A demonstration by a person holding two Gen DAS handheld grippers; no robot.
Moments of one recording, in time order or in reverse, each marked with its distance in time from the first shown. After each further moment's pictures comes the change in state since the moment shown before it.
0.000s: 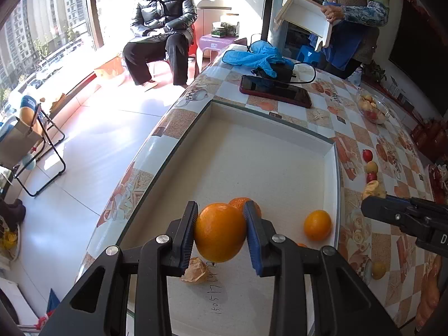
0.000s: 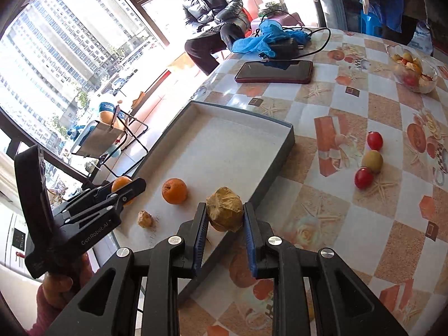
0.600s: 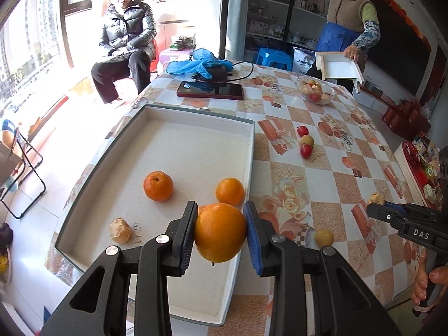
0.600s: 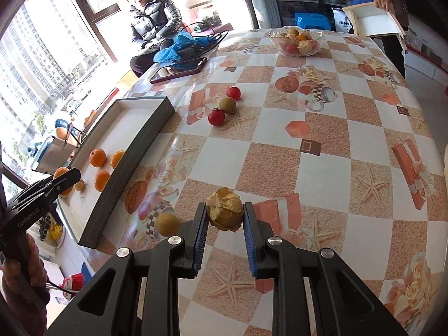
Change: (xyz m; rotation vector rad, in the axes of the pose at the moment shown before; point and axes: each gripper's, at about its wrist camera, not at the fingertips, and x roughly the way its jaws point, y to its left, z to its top) left arm -0.048 -0.074 -0.040 0.108 -0.074 -0.112; right arm -0.092 -0.099 -0.101 0.106 -0.096 -0.247
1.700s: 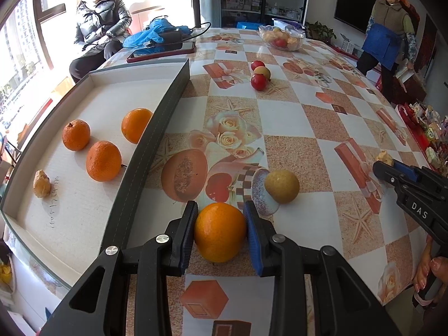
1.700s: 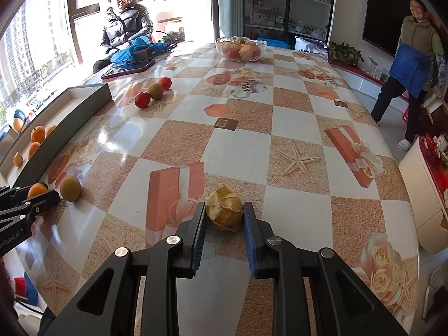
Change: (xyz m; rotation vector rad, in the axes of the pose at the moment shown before) left arm 0.054 -0.098 -0.072 0.125 0.086 -0.016; right arm 0.007 -0.054 -0.061 -0.050 -0.149 -0.300
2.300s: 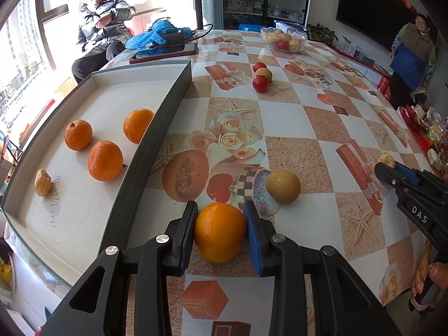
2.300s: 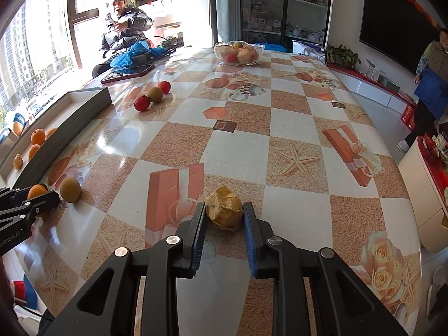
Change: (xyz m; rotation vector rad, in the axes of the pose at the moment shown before) left arm 0.001 0.002 0.001 -0.008 -0.011 0.012; right arm -0.002 0.000 -0.003 0.015 -0.034 -0.005
